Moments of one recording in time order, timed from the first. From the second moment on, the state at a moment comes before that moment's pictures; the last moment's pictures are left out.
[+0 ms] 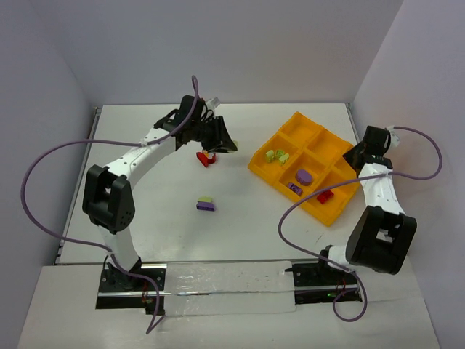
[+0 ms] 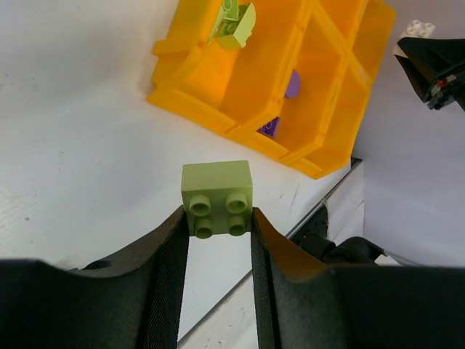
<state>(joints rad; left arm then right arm) -0.53 1.82 1.59 -0.50 0.48 -0.65 -0.34 1.35 0.97 -0.32 0.09 0.60</state>
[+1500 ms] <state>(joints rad) -0.67 2.48 2.30 -0.50 0.59 -0.79 -0.09 1.19 1.11 -0.43 0.12 0.53</state>
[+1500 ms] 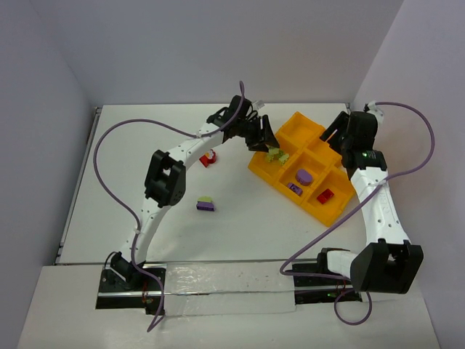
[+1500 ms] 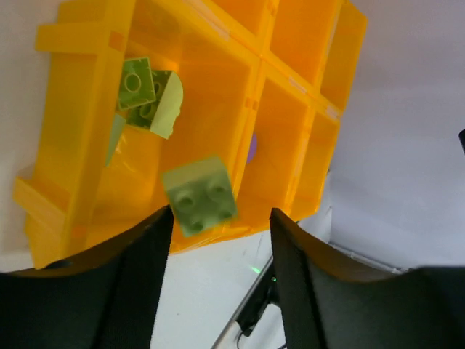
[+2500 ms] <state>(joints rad) -0.43 2.05 1.78 -0.70 -0.14 -0.52 0.06 1.23 1.10 -0.44 0.11 0.51</state>
